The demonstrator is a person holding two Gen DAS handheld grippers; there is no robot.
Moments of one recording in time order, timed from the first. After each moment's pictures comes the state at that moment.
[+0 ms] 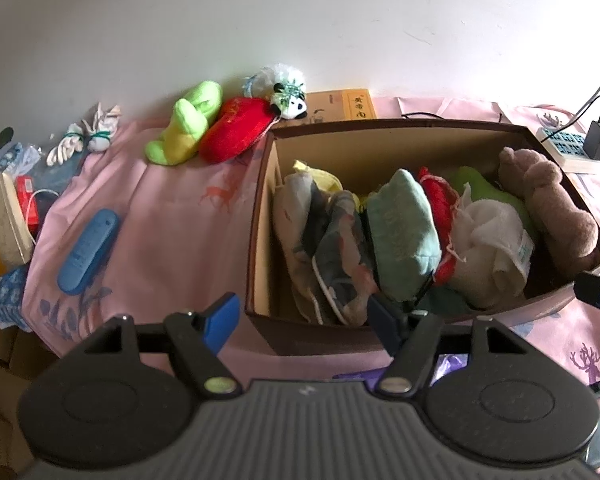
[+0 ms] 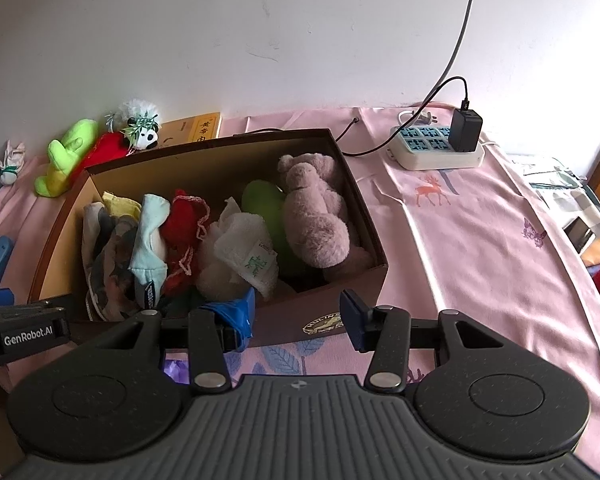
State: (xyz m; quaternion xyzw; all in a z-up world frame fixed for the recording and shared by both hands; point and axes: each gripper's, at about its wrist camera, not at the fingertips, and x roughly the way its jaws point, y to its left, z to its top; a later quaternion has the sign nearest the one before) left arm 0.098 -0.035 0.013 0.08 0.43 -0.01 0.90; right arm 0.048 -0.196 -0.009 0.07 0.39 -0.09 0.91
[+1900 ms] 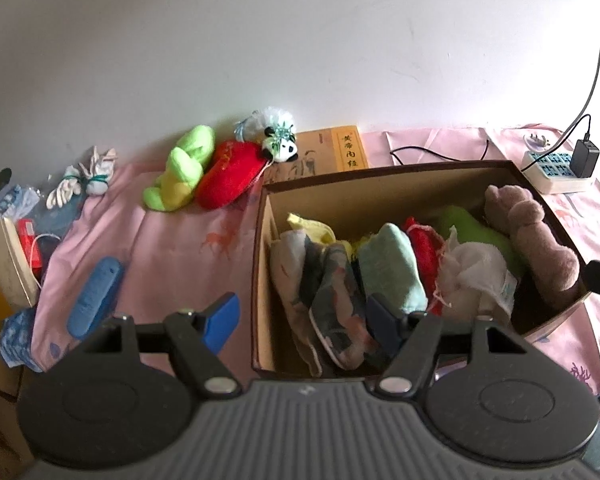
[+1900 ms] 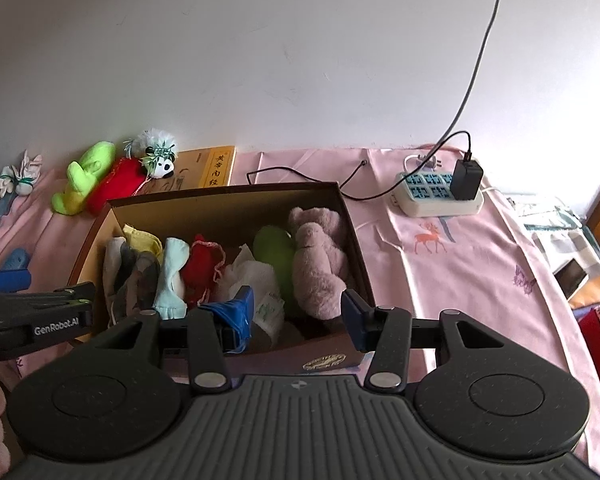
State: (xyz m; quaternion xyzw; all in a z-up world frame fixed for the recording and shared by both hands) left arm 0.106 -0.042 0.045 0.10 0.39 -0.03 0.91; right arm 0.048 -0.194 0.034 0.05 0.36 -0.08 0.93
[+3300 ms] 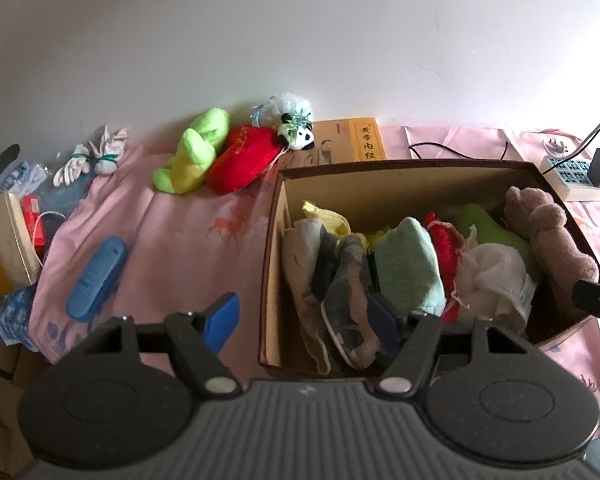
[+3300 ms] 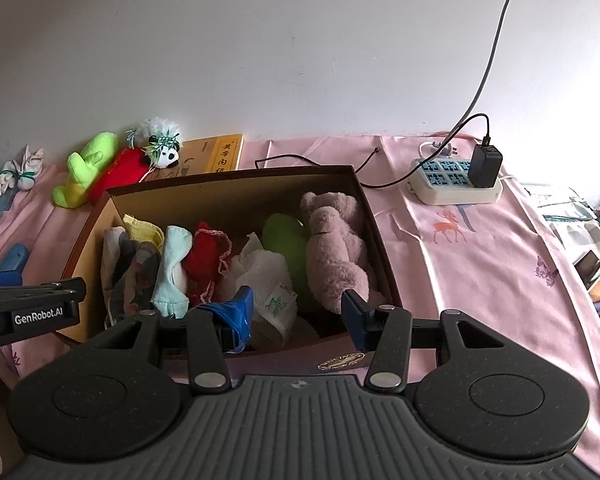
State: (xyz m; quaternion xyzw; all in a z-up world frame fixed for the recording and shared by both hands) left arm 0.116 -0.033 0.035 0.08 0.40 -0.01 0.91; right arm 0.063 -0.190 0.012 0.05 0.37 -0.06 0.93
